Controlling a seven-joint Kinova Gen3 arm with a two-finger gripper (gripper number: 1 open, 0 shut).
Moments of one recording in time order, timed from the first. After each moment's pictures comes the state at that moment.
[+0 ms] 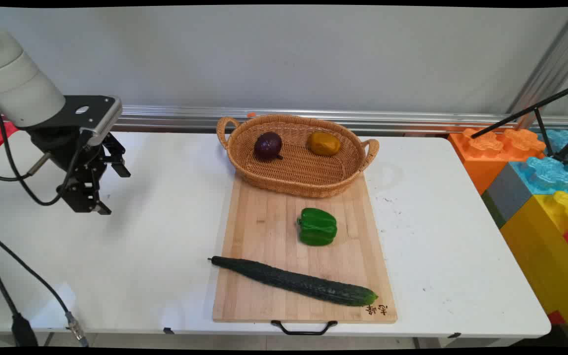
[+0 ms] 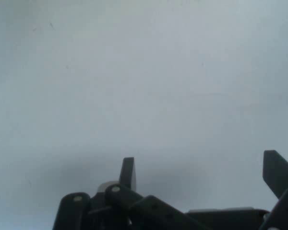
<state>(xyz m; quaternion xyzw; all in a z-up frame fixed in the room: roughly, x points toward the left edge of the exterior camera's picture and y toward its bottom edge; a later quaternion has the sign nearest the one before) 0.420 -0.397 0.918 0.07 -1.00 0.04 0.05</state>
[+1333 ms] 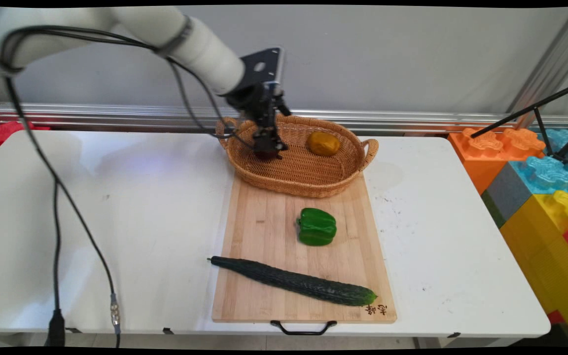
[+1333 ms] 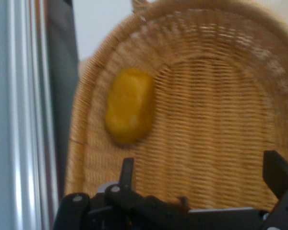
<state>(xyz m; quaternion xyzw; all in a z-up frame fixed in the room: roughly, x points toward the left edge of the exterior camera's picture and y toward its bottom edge) 0.219 -0.571 0.888 0.00 -0.95 0.21 0.22</state>
